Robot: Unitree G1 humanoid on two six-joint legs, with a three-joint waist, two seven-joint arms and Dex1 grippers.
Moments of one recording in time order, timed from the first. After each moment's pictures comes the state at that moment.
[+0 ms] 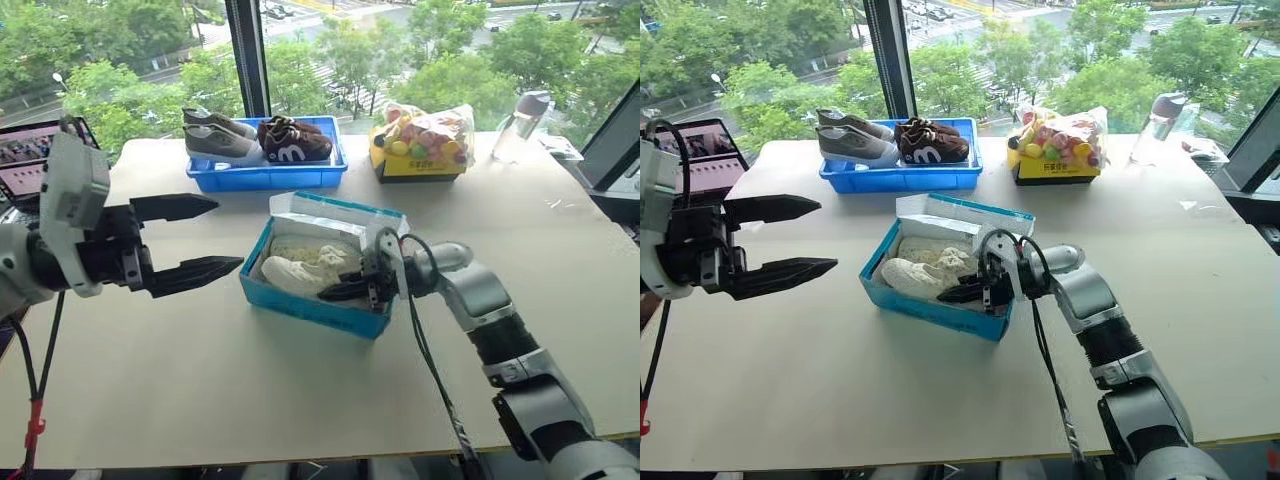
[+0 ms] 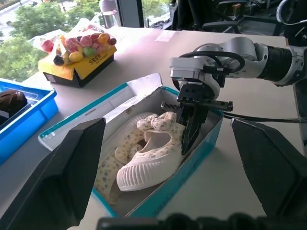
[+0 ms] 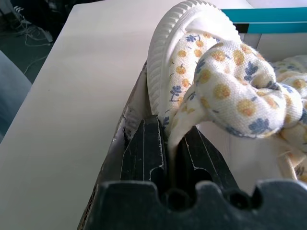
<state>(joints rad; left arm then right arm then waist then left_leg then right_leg) -0.32 1.11 0.51 -0.53 -1.08 0.85 -0.90 -0.73 -0.44 0.27 0.17 0.29 0.41 1.30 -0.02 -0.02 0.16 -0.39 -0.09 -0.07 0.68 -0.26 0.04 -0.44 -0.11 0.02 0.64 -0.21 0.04</state>
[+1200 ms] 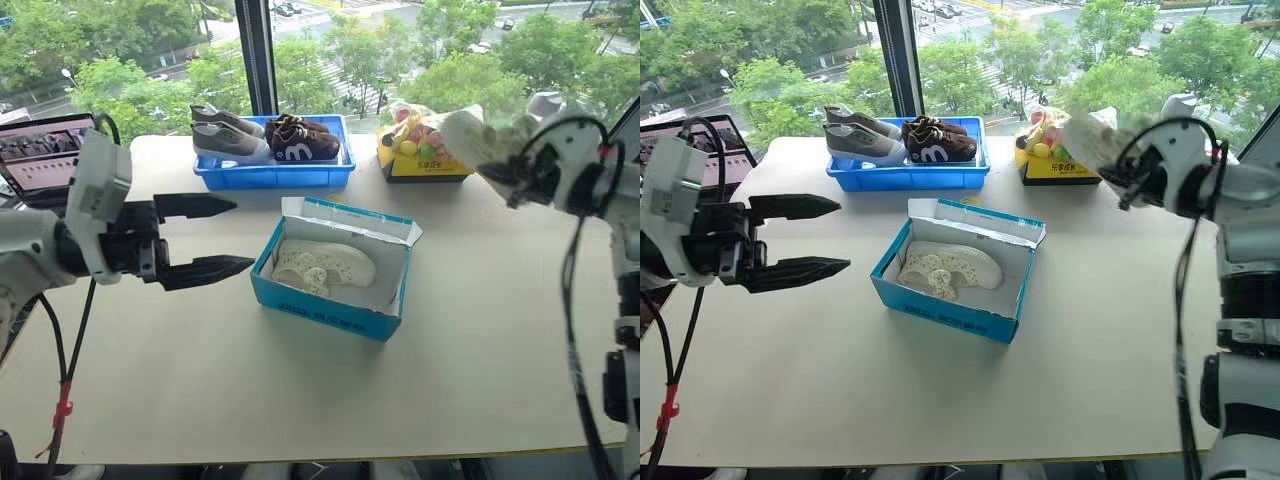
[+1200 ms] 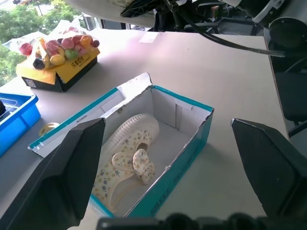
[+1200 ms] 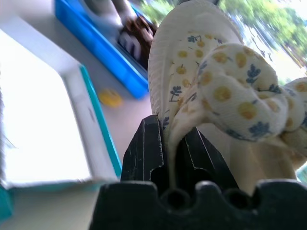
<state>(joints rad) -0.45 1.07 0.34 -0.42 -0.99 0.77 -1.01 -0.88 -0.94 0.00 0.57 0.03 0.16 0.93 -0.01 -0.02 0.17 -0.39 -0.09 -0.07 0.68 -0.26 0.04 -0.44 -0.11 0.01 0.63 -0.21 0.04</state>
